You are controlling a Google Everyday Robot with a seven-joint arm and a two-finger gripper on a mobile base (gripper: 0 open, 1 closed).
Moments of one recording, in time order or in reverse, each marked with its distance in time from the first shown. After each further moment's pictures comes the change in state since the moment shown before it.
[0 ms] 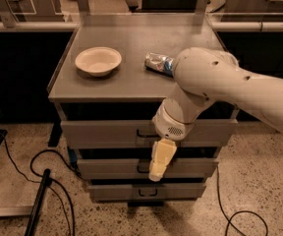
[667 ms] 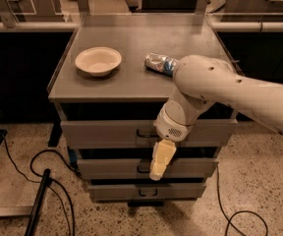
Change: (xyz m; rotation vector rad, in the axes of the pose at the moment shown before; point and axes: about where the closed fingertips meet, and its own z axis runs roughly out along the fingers) arm 0.012 -0.015 0.026 -0.038 -0.008 0.034
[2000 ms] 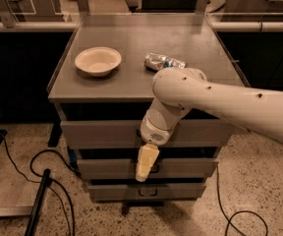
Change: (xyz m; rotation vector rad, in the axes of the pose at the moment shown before) arm -0.023 -0.016 0.048 0.002 0.012 -0.024
